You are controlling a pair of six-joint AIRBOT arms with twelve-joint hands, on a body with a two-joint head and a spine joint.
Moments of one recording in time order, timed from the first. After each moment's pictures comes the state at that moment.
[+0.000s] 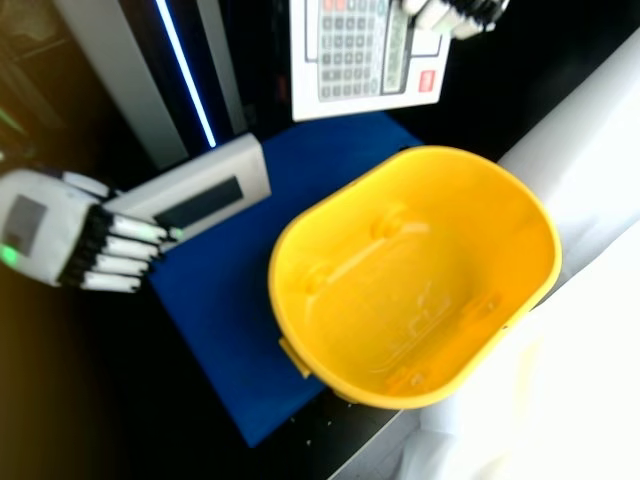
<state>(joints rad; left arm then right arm) 0.45 -0.69 0.87 0.19 -0.86 0.63 -1.51 -0.78 0.89 -2.90 -1.29 2.75</state>
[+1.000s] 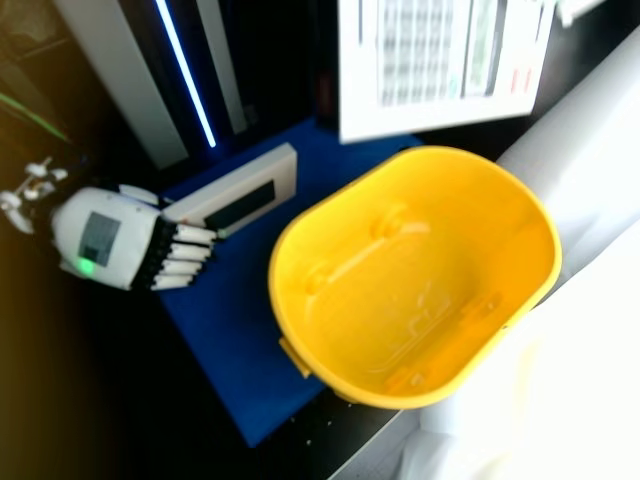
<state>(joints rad) 0.20 -1.09 1.27 0.18 -0.60 0.65 -1.34 -0.85 0.95 -2.98 -1.16 2.76</state>
